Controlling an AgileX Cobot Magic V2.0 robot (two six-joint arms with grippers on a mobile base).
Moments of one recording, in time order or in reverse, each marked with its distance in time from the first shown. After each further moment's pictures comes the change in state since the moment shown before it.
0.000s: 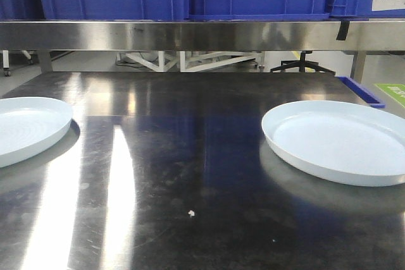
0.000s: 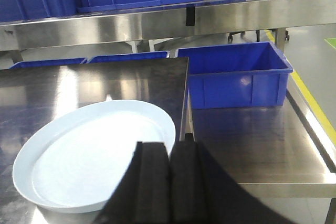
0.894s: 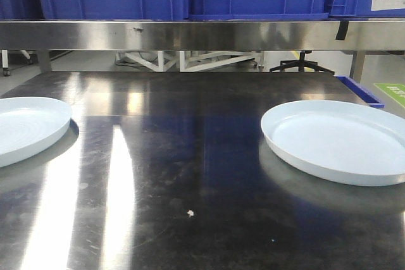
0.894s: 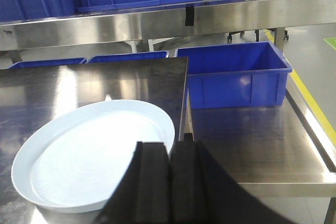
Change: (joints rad) left arm 0.000 0.166 -0.221 0.000 0.207 0.000; right arm 0.000 0.000 0.000 0.000 0.000 0.000
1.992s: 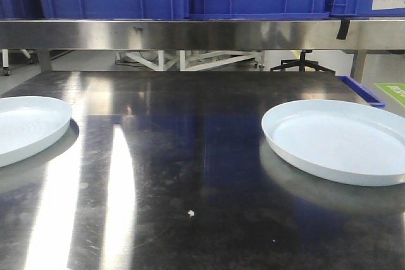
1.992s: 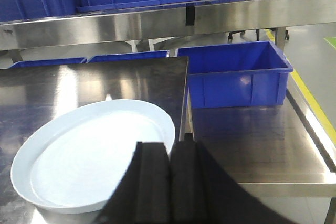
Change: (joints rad) left arm 0.000 0.740 -0.711 -0.015 0.545 0.095; right arm 0.000 0.000 0.000 0.000 0.000 0.000
